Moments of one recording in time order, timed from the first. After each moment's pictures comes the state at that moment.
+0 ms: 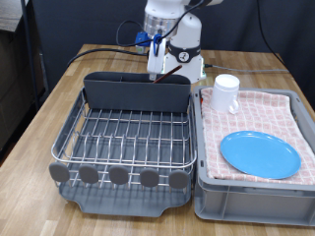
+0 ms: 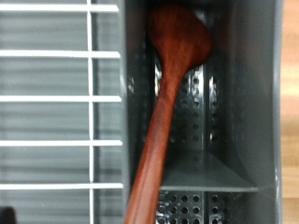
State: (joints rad) arm -0.03 -0.40 -0.16 -2.84 -0.47 2.40 2.50
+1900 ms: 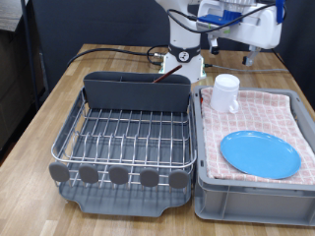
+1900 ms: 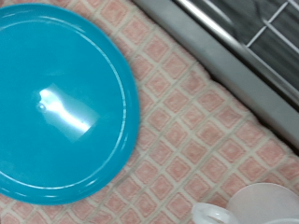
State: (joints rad) arm 0.31 -0.25 -0.08 -2.48 -0.17 2.38 1.96
